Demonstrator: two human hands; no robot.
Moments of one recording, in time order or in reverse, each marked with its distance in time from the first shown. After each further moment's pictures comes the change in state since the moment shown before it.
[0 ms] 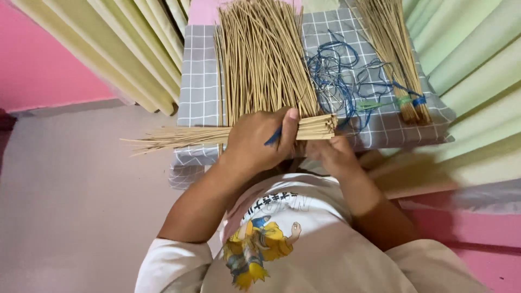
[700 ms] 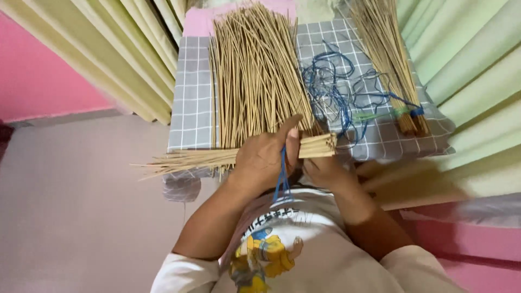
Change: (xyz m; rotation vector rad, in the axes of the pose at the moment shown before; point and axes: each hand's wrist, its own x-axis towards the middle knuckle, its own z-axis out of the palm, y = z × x) left_hand 0.012 0.001 0.023 -0.118 -0.117 -0.073; right_hand 0.016 -0.022 0.013 -0.749 -0.181 -0.349
